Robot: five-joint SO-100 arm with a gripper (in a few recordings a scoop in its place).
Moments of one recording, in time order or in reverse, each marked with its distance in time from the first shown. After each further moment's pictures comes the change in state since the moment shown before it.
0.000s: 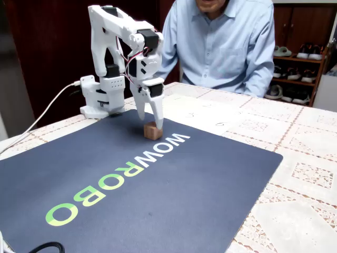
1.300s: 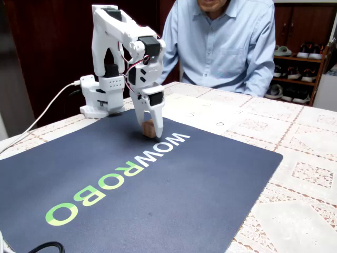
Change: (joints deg) arm 2.2 -7.7 -6.3 0.6 -2.1
